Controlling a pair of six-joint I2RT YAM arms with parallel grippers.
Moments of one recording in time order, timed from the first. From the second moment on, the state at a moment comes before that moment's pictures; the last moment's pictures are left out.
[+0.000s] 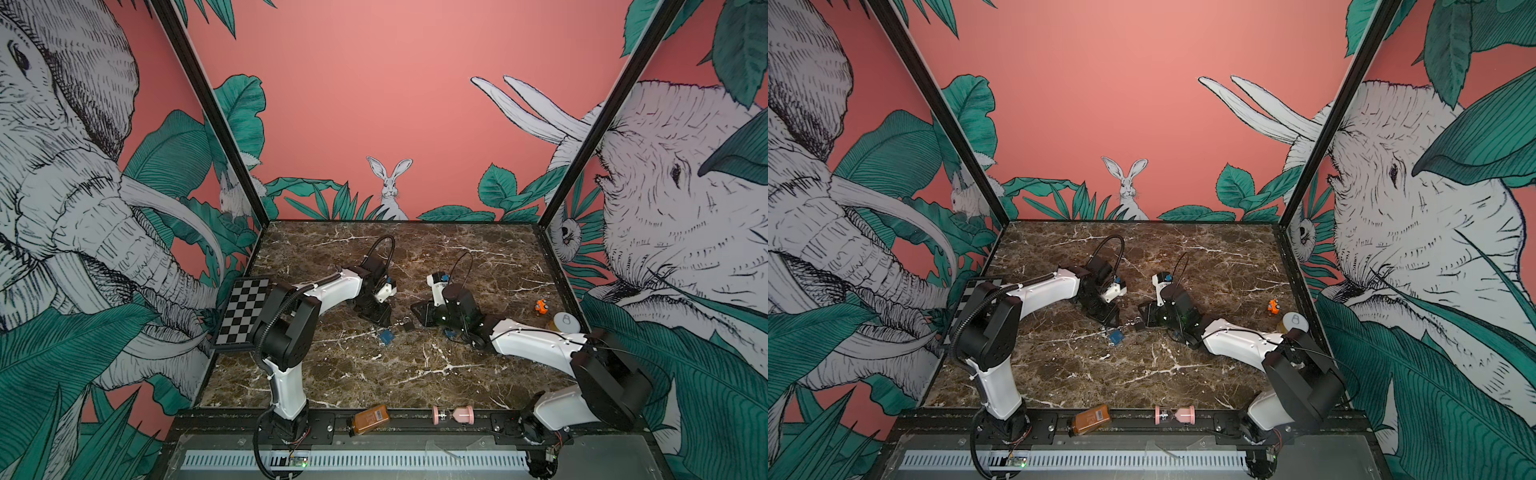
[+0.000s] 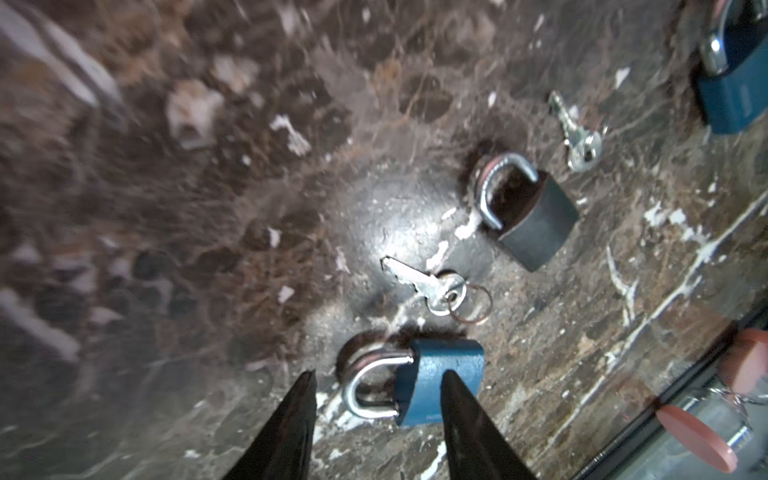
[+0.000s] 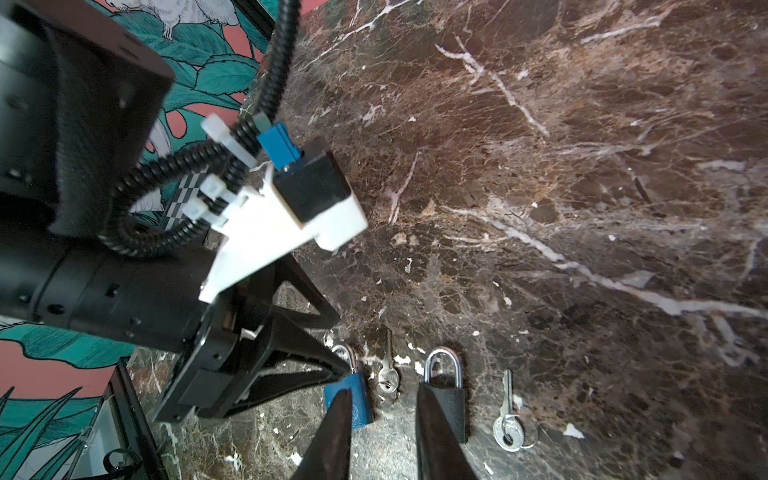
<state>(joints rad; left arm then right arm) -0.56 1.85 1.26 -0.81 0.30 0.06 0.75 1.45 0.70 0.19 -0.14 0.62</state>
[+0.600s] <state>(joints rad) -0.62 1.41 0.93 -0.31 0.01 -0.12 0.70 1.13 0.68 -0.12 -0.04 0.45</state>
